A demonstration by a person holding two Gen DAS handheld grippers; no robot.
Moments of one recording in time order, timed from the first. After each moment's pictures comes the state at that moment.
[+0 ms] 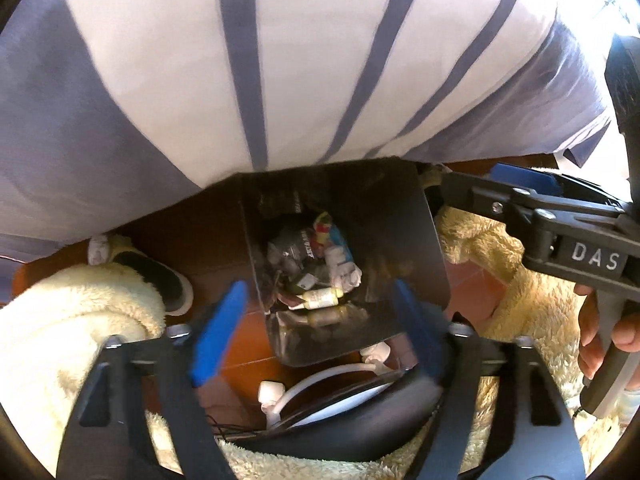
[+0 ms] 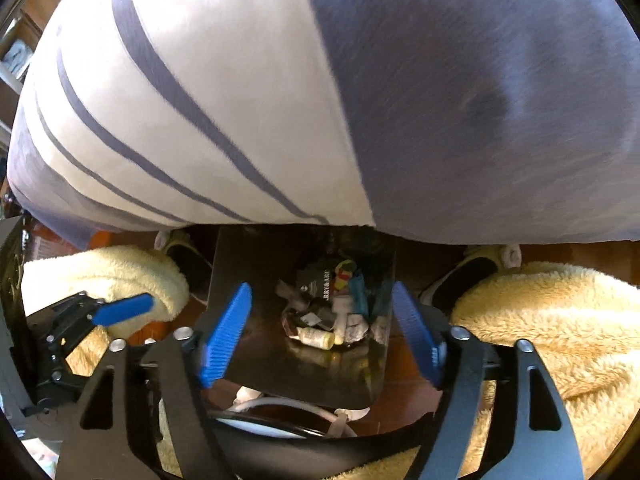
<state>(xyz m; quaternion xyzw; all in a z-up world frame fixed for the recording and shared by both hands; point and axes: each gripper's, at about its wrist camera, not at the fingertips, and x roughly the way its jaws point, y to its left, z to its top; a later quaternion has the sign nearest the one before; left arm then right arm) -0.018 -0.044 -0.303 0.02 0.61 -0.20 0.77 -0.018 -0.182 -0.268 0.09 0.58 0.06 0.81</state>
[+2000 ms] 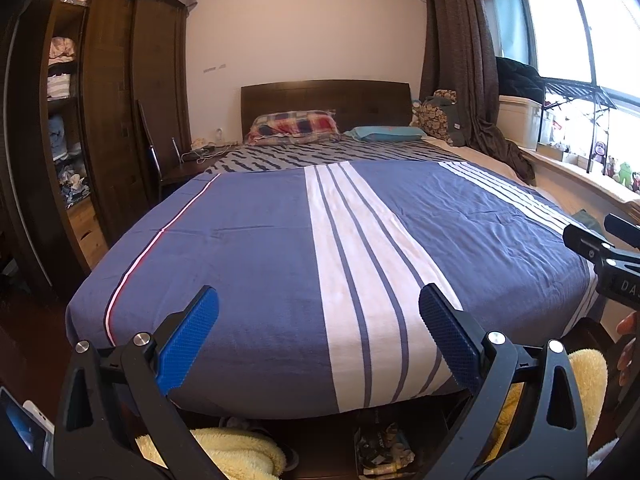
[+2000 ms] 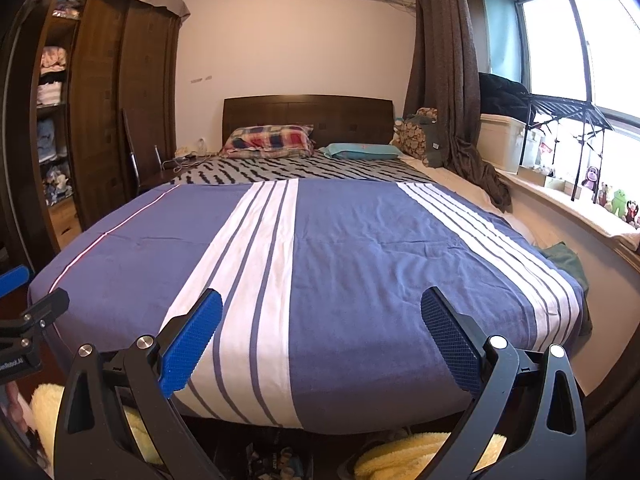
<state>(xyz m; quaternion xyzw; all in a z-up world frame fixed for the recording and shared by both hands) -0.091 0.013 0.008 0.03 0.23 -0.05 0.97 -0.114 -0.203 0.028 0.01 0.21 -0.05 0.98</state>
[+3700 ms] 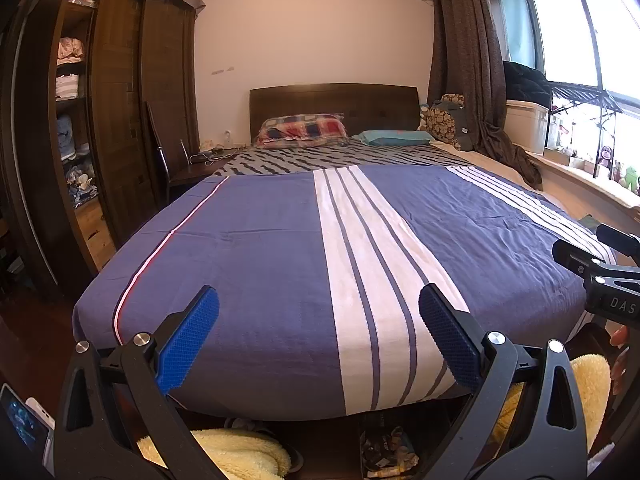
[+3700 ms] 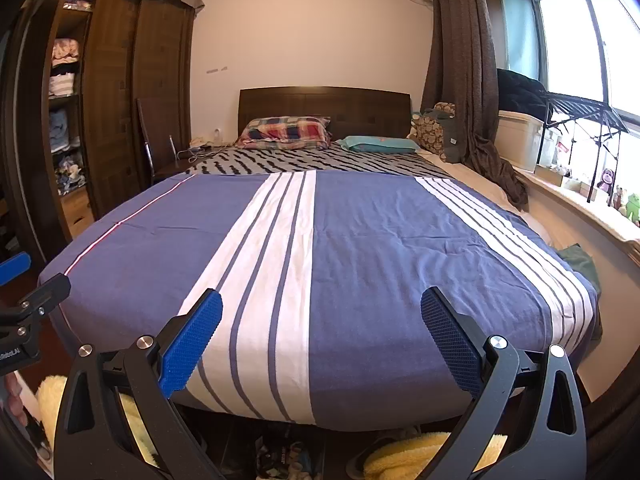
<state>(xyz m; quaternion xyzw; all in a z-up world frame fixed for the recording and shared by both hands) -0.088 0.017 0.013 0.03 0.22 -0.04 0.97 -0.105 -0.187 0.026 0.00 0.23 -0.03 0.97</state>
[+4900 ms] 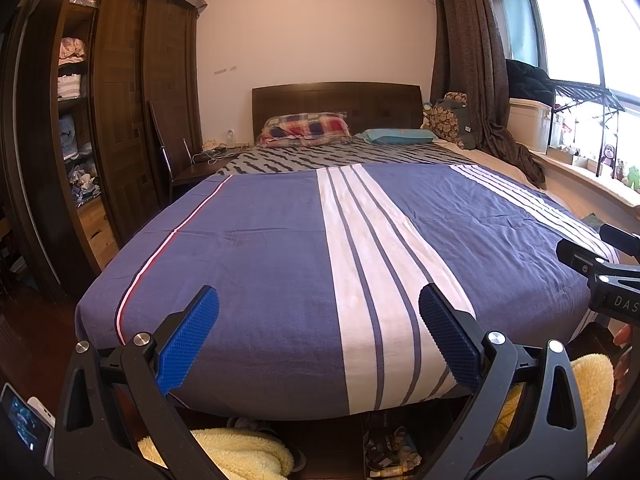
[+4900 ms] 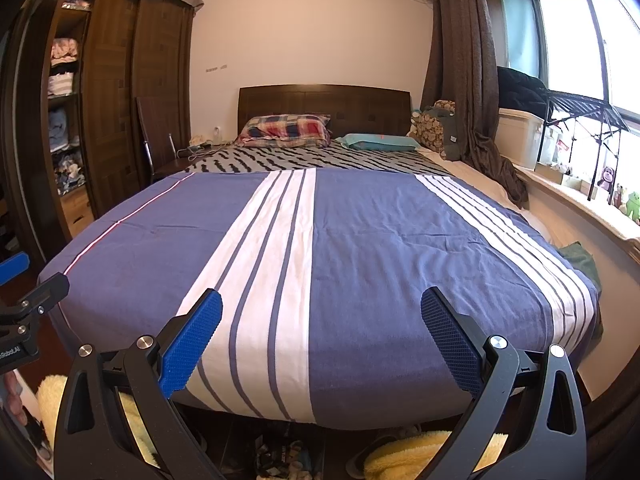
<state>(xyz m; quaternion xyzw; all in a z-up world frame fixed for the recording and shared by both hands) -0.087 0.021 0.013 0.03 0.22 -0.04 0.97 -0.103 -0.189 0.026 0.01 0.23 -0.02 0.97</state>
